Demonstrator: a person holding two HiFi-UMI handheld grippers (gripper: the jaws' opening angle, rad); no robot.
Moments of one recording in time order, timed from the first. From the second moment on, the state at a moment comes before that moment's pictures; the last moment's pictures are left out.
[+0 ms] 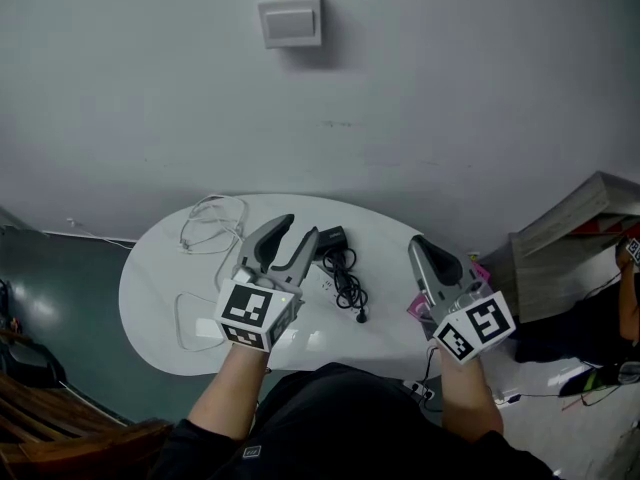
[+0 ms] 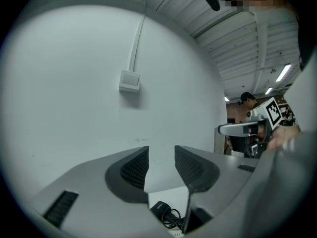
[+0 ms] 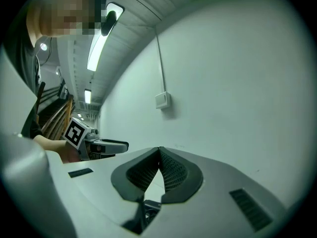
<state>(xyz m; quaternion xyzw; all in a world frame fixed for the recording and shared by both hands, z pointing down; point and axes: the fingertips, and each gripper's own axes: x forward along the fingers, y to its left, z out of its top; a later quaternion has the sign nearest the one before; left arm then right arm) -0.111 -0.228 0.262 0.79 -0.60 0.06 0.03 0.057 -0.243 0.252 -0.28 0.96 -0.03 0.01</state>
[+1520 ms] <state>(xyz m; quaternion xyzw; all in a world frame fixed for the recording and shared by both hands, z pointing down) -0.119 -0.216 0.277 0.80 -0.60 0.05 0.03 0.062 -0.238 0.270 -0.34 0.94 -0.03 -0.01</state>
